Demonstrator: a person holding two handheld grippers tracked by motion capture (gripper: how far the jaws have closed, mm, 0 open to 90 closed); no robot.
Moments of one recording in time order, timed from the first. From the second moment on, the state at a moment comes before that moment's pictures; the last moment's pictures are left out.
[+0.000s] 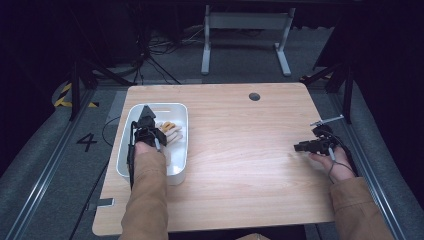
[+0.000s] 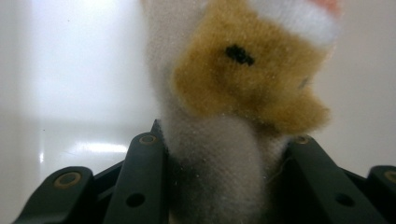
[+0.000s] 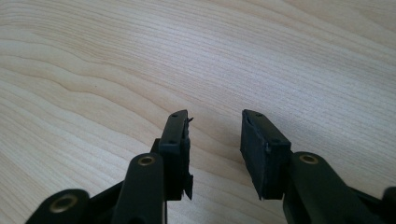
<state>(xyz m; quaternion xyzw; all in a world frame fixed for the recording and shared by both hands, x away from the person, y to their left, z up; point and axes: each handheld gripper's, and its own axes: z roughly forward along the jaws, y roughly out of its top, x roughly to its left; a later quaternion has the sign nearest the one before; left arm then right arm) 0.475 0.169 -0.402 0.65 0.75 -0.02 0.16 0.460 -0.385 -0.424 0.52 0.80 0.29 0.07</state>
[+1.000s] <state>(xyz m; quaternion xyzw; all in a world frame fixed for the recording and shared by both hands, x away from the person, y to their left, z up) 0.476 0.176 -0.422 0.64 0.75 -0.03 0.13 0.460 -0.385 -0.425 0.52 0.80 0.29 0.07</state>
